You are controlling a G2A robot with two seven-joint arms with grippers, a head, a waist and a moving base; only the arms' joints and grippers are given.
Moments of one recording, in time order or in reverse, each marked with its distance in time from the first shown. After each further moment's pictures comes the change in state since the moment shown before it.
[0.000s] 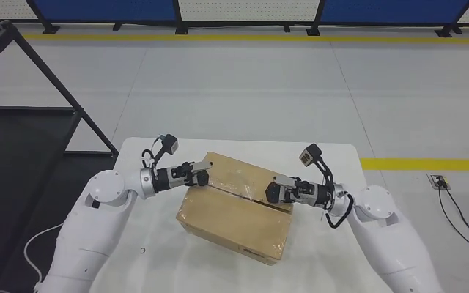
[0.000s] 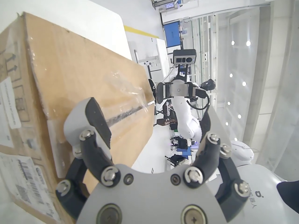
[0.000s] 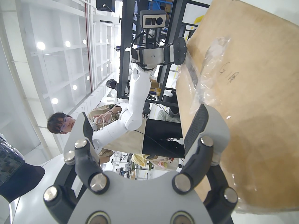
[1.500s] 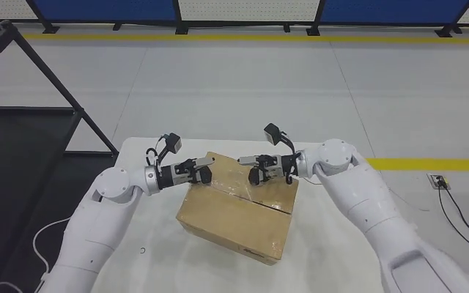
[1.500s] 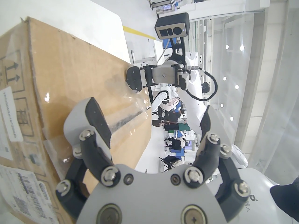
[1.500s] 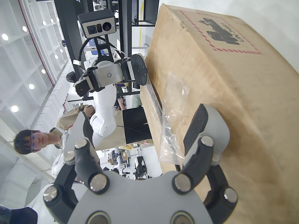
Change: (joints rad) left arm -0.067 -0.024 0.066 0.119 -0.057 -0.027 0.012; right arm 0.549 -0.232 -0.403 0.718 -0.039 -0.005 0.121
